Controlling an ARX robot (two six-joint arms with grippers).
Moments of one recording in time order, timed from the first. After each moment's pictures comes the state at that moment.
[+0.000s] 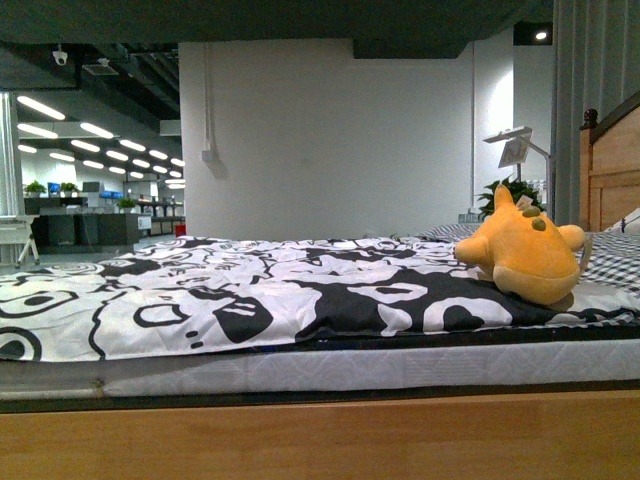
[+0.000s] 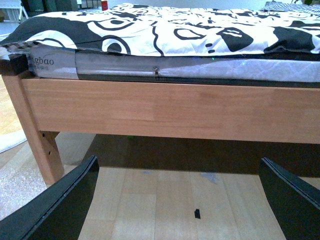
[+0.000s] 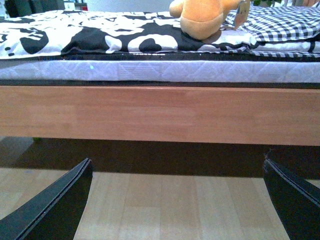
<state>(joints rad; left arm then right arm) 0.00 0.00 0.01 -0.01 0.00 -0.01 0.00 0.00 0.01 0.00 0.00 0.00</state>
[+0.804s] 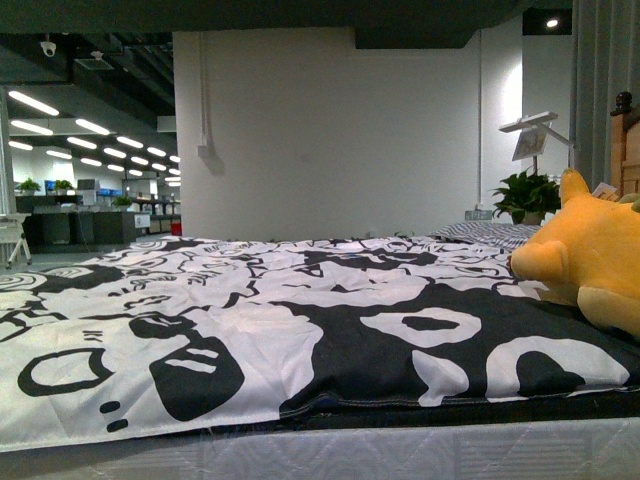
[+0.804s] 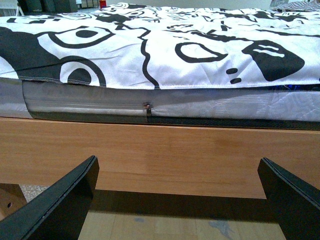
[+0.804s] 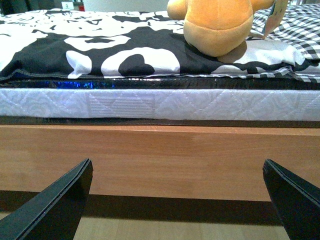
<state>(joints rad) 0.00 0.00 0.01 -0.01 0.00 -0.01 0.00 0.00 0.01 0.00 0.00 0.00</state>
